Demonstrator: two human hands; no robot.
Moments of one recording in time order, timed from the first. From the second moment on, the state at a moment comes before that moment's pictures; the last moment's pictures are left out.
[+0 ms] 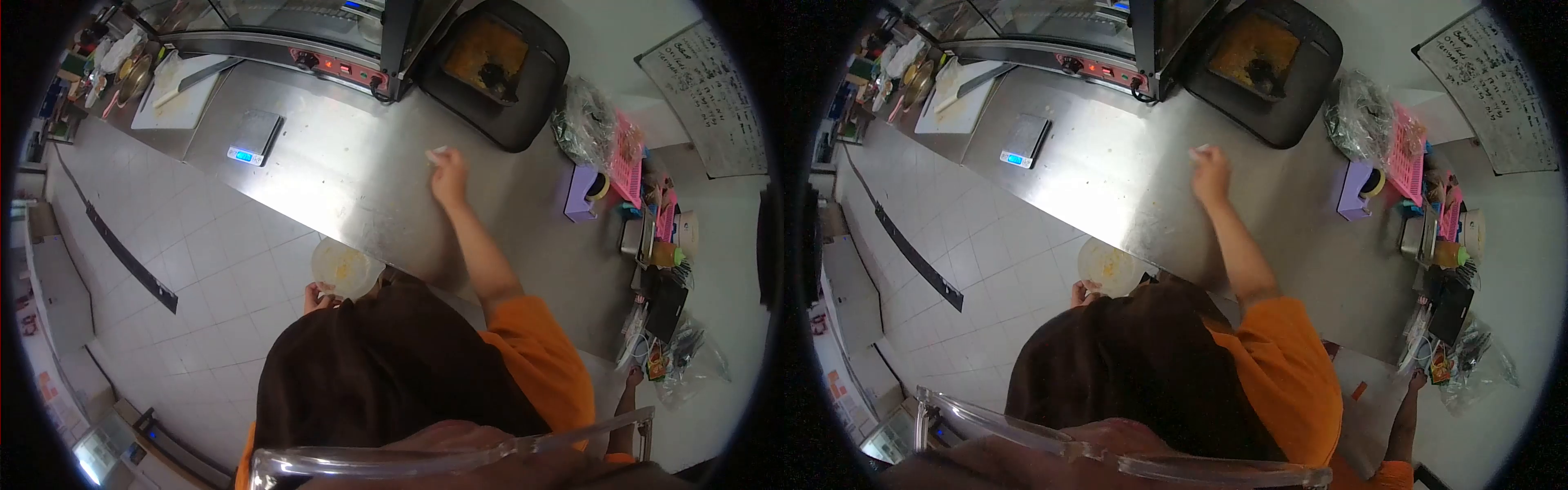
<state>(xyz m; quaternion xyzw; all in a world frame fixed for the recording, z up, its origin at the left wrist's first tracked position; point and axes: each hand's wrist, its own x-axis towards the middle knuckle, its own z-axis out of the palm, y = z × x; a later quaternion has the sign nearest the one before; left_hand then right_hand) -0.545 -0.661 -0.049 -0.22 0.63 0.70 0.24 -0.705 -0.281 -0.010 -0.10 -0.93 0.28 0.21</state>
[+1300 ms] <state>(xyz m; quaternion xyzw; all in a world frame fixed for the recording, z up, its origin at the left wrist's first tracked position) -0.538 -0.680 -0.054 -0.22 0.68 0.68 0.17 -0.741 -0.196 -0.014 -0.15 -0.93 0.17 0.28</state>
